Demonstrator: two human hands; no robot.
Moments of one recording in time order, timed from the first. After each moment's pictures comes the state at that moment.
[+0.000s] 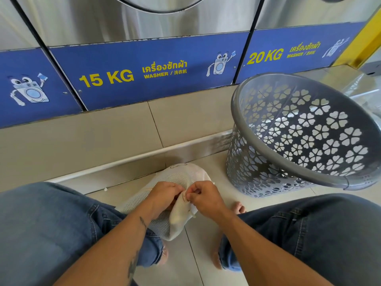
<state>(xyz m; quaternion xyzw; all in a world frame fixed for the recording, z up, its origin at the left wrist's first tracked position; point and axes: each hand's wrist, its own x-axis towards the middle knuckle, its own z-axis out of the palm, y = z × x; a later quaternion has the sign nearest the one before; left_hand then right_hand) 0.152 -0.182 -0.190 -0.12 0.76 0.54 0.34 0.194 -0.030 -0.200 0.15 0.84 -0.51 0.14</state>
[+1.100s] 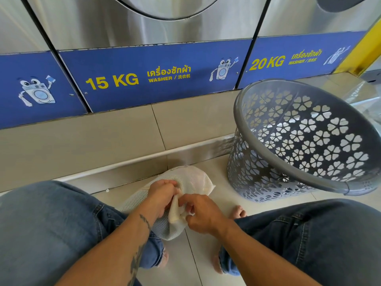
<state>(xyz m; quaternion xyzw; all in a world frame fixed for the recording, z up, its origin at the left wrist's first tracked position) 0.143 -0.180 -0.192 -0.27 0.68 0.62 0.29 0.212 -0.039 -0.190 -0.05 0.92 -0.32 0.20</state>
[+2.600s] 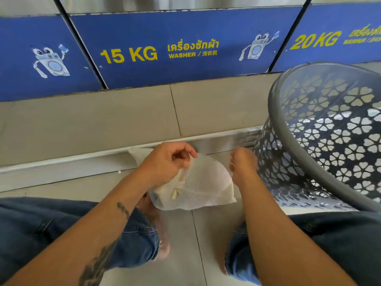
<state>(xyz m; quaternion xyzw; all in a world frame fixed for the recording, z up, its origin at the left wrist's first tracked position) 0.104 -0.208 -0.133 0.07 0.83 0.52 0.20 0.084 0.012 -0.199 0.50 0.58 -0.64 0.01</state>
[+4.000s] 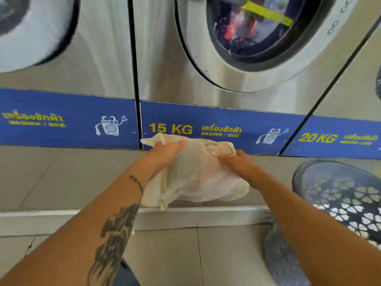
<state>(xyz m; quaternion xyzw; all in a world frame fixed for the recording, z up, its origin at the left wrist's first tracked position) -0.026 -0.307 -0.038 -0.18 0.79 0.57 0.14 -0.034 -0.073 -0.045 0.11 0.86 -0.48 0.10</state>
